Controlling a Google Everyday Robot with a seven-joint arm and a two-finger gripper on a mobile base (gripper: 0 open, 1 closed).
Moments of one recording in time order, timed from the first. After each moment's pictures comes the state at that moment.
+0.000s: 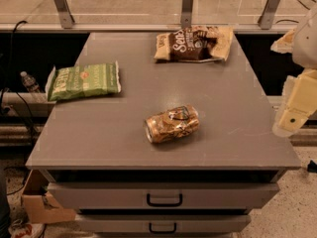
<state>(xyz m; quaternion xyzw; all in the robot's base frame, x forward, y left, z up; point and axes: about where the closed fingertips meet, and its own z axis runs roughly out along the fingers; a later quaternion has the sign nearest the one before) 0.438 -0.216 0.978 -0.60 0.78 -0.04 0.16</state>
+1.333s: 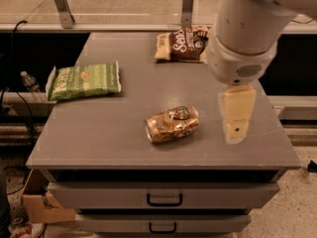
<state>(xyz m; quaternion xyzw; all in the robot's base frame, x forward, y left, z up) 0.452 -0.116 0.946 -0.75 0.65 -0.10 0.09</state>
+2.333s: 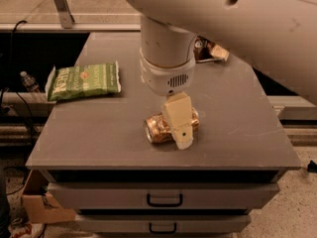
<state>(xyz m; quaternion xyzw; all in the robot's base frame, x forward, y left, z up) 0.460 -0.017 0.902 -0.83 0.55 -0.05 0.05</state>
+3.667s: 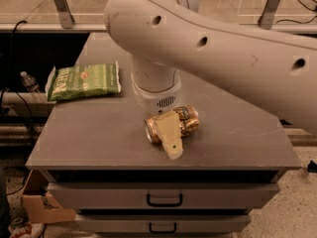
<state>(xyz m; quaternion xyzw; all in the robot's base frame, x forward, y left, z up) 0.470 0.001 0.852 -0.84 0.53 -0.07 0.04</state>
